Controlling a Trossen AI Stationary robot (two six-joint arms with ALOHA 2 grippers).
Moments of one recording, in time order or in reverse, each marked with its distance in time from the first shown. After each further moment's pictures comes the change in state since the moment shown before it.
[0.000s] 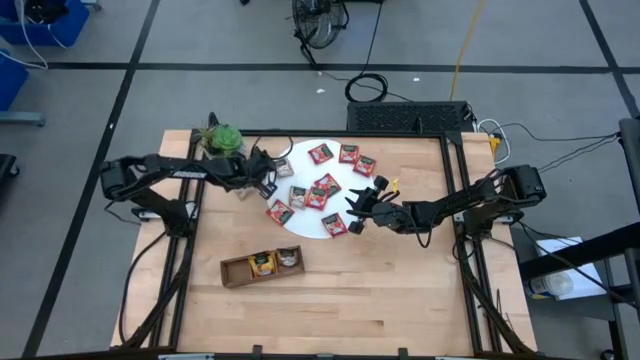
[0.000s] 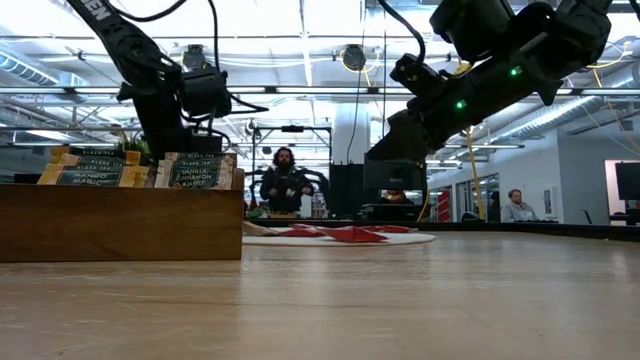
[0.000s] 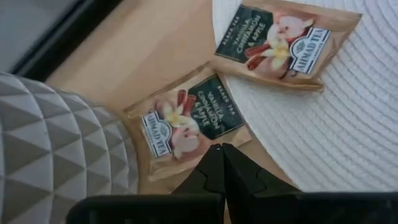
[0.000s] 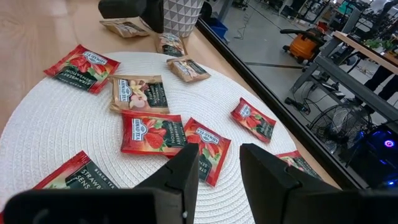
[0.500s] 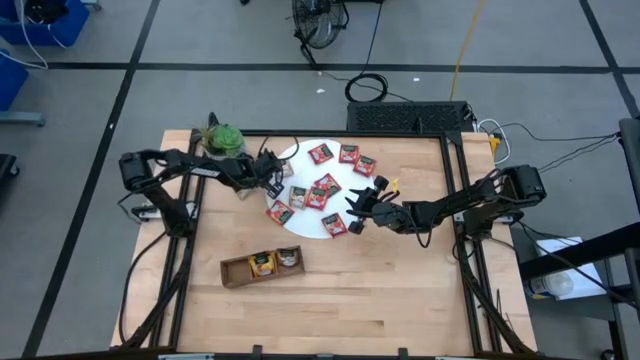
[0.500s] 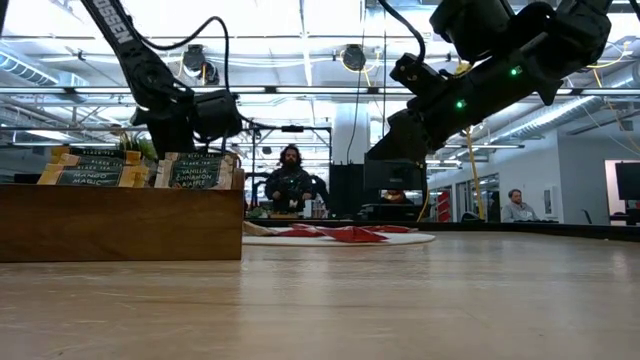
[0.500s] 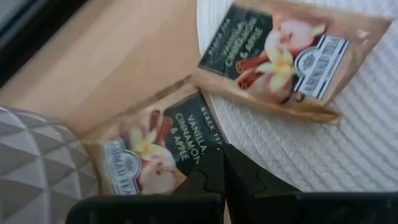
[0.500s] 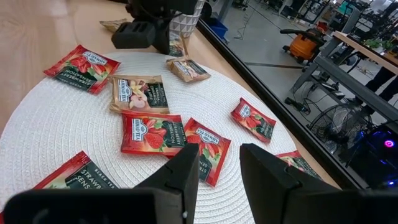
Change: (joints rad) left arm 0.019 0.170 0.003 0.179 0.006 0.006; right arm 0.000 0.000 0.000 0.001 0.000 0.000
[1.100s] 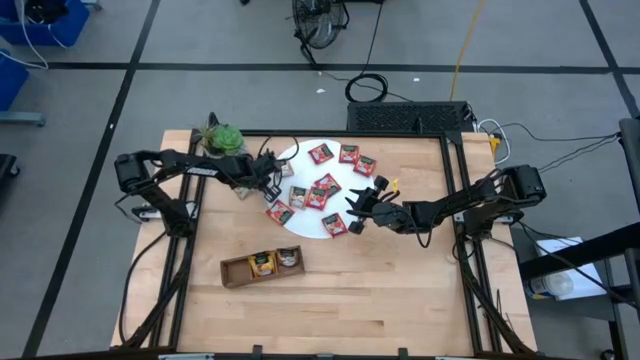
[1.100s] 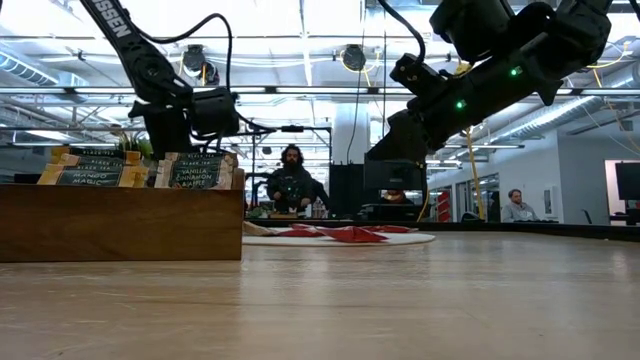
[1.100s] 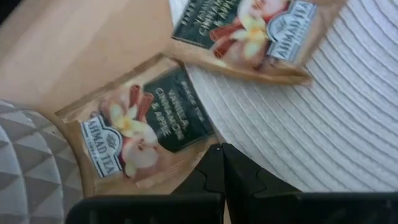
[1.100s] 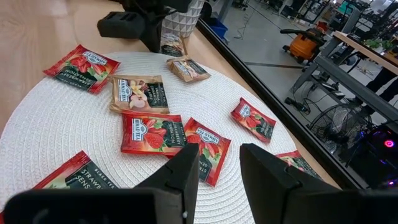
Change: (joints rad) left arm -0.017 0.001 0.006 -0.192 0.166 -0.033; right arm 0.000 0.000 0.000 -0.001 0.000 0.000
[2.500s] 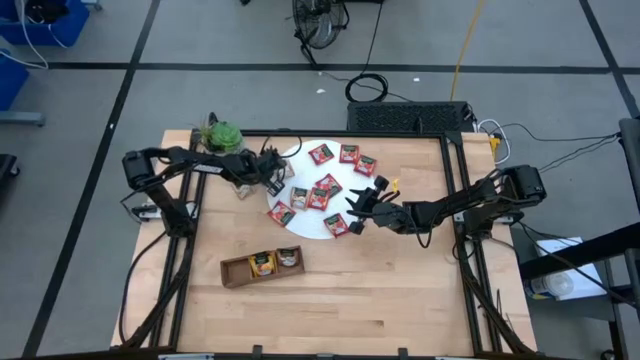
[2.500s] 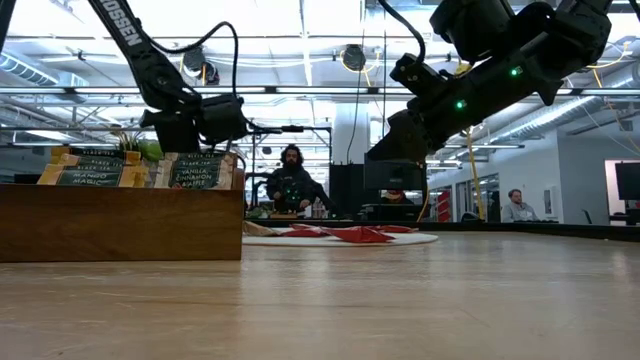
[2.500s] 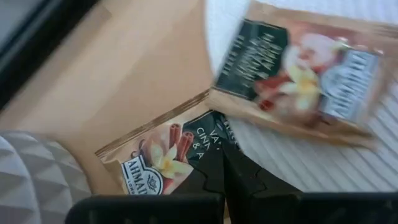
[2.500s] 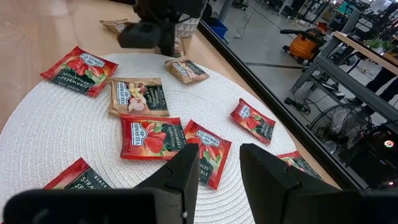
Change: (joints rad) left arm 0.020 0.067 0.031 0.062 -0.078 0.032; right arm 0.002 0.000 0.000 0.000 0.001 0.000
